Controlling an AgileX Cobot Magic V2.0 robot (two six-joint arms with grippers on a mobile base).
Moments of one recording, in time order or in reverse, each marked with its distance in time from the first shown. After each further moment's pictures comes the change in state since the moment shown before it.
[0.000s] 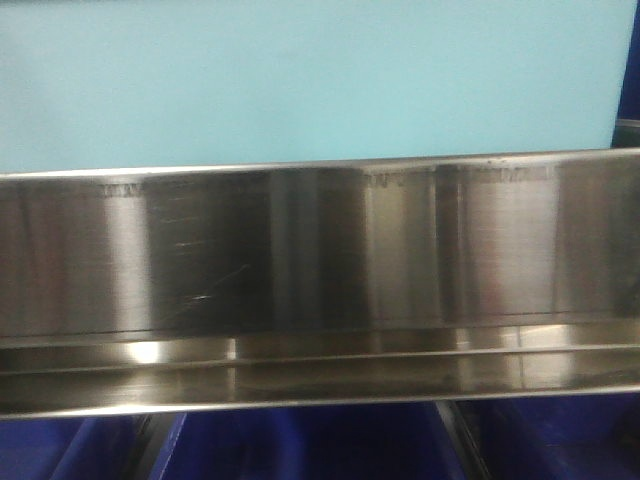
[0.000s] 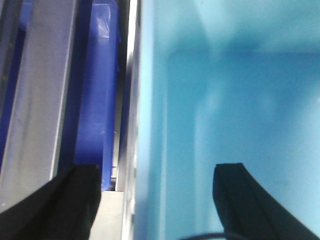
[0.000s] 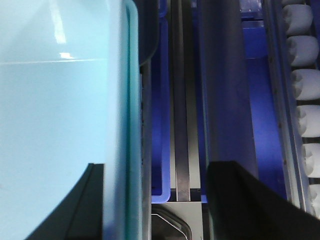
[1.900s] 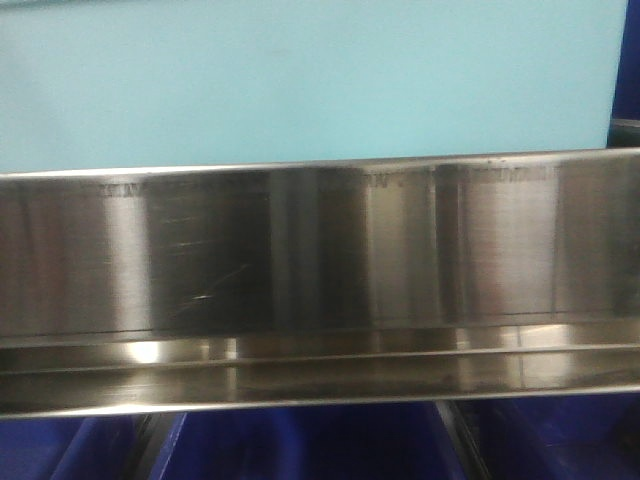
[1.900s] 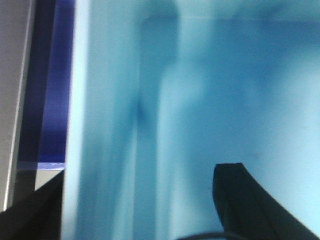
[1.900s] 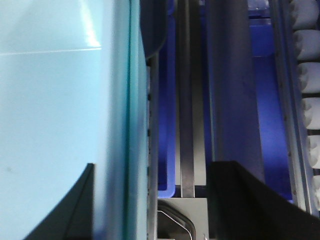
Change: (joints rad) left arm 0.000 -0.002 0.007 -0.091 0.016 -0.001; right arm 0.010 -0.020 0.005 0.015 0.014 0.002
